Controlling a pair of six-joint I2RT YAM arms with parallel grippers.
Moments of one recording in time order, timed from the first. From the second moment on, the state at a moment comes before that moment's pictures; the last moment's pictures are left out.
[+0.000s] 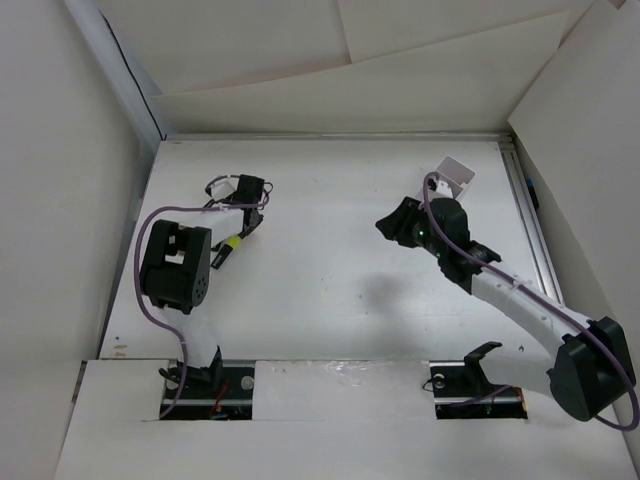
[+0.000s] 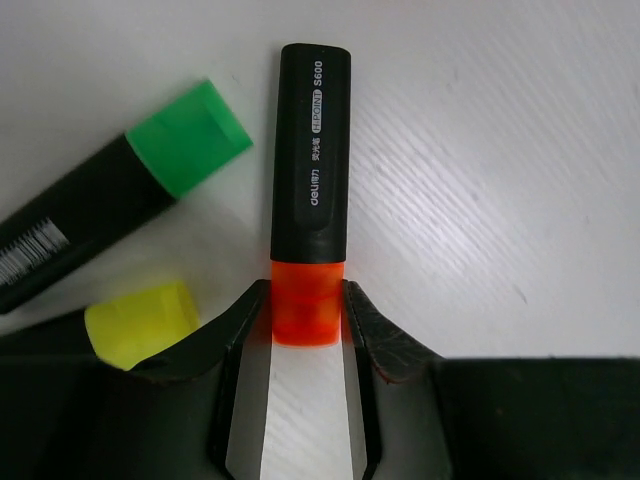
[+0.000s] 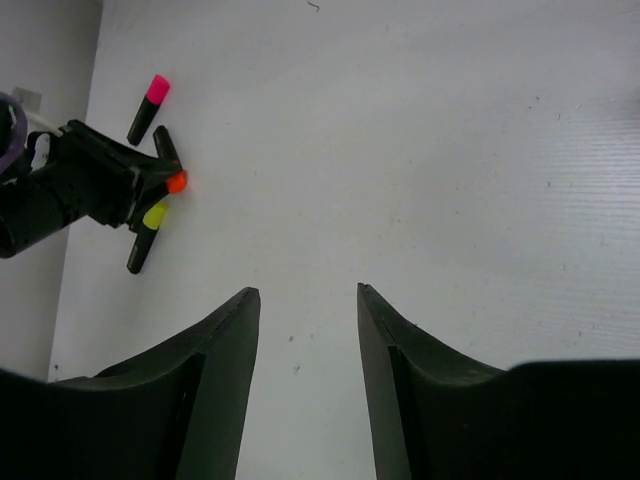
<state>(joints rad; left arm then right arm) -0.24 1.85 1.12 -0.30 -0.49 -0.97 0.48 1.16 0.75 0.01 -0.01 0.70</state>
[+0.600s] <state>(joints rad) -0.29 1.33 0.58 0.31 0.04 -0.73 0.44 1.30 0.78 0.01 -0.10 0.65</state>
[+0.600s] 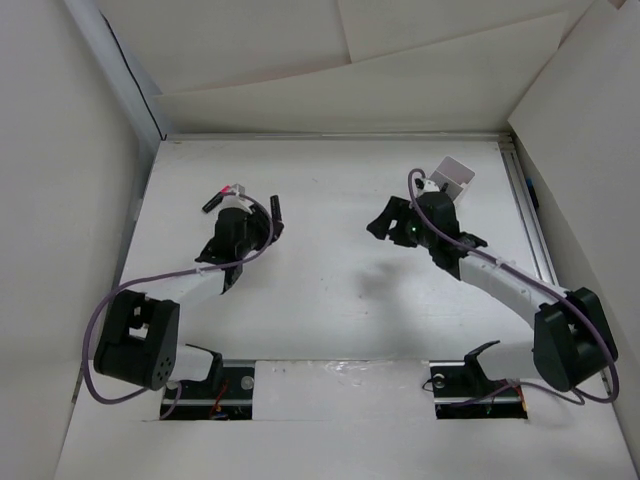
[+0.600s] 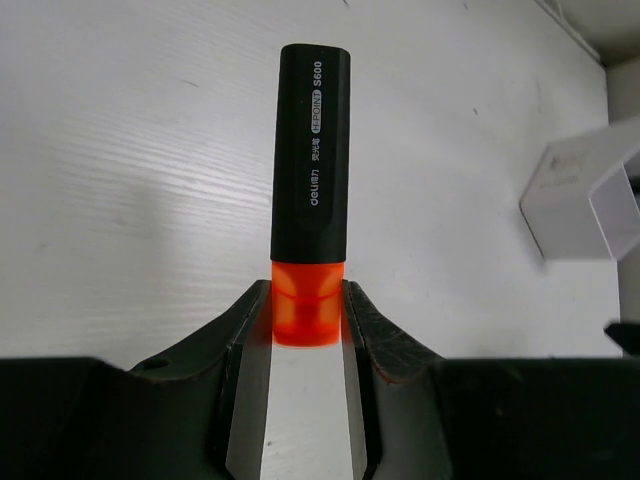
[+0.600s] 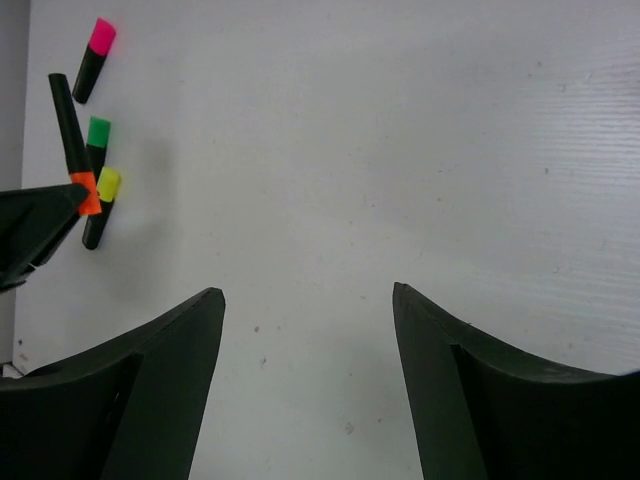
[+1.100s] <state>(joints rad) -0.35 1.33 0.48 0.70 0.47 -0.65 0.51 1.55 1.08 0.04 -0.19 0.66</state>
